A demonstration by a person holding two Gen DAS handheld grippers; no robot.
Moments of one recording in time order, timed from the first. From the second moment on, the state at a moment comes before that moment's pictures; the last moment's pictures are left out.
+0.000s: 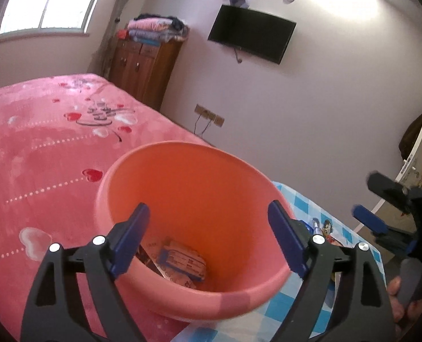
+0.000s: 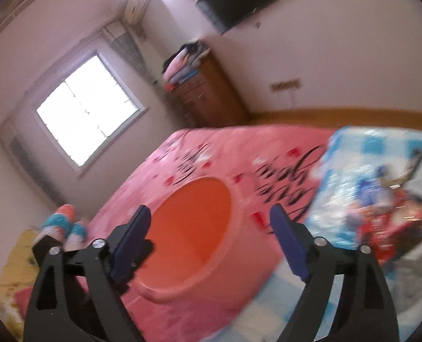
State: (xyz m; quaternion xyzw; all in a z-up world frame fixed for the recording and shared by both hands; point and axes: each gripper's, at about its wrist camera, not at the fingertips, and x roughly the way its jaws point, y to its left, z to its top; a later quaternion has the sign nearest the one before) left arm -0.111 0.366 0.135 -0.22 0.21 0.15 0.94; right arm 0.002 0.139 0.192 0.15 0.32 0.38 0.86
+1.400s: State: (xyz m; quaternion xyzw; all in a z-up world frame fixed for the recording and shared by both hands) left arm -0.068 0.174 0.121 0.00 0.29 -0.01 0.96; right arm -0.068 -0.089 0.073 0.20 0.27 0.17 0.93
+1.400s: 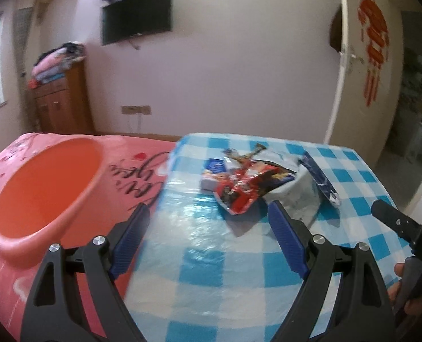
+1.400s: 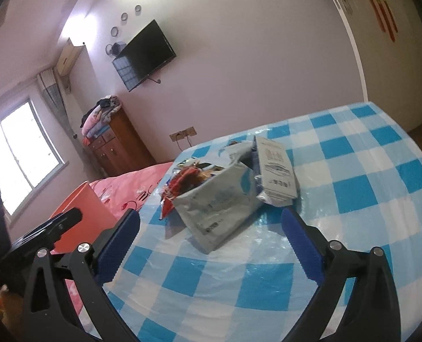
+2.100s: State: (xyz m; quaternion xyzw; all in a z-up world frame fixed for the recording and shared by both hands) left arm 0.112 0.134 0.062 0.00 0.44 -0.12 0.89; right arm -0.027 -0.137 0.031 0.27 0.34 0.20 0.88
